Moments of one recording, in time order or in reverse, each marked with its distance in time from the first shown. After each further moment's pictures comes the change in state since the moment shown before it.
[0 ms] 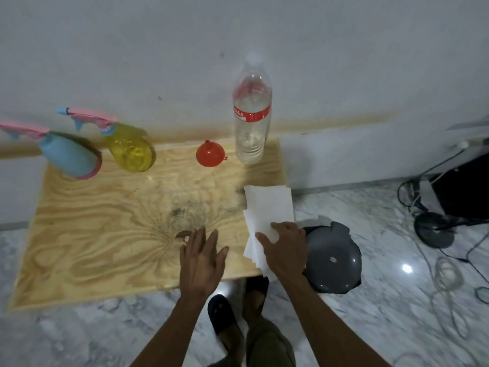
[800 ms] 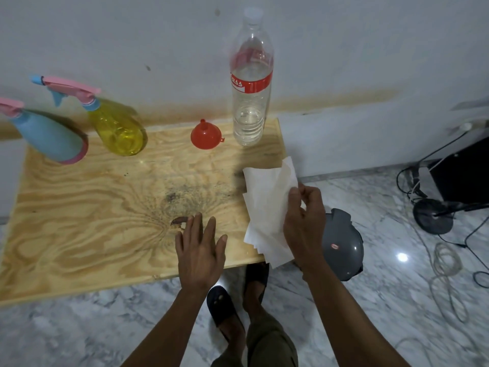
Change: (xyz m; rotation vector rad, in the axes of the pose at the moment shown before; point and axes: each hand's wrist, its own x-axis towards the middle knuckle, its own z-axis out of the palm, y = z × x) left_hand -0.009 -0.010 0.031 0.044 0.136 0.012; right_hand -0.002 -0.024 -0.041 0.755 0.240 0.060
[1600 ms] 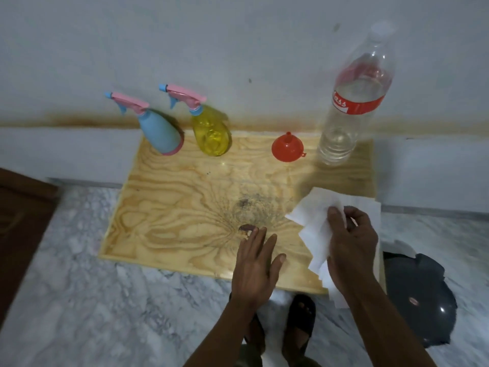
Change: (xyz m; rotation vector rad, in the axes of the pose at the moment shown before) left_hand -0.003 -0.008 -0.012 -0.133 0.020 0.025; right_hand 0.001 -0.020 0.054 0.218 -0.220 0.270
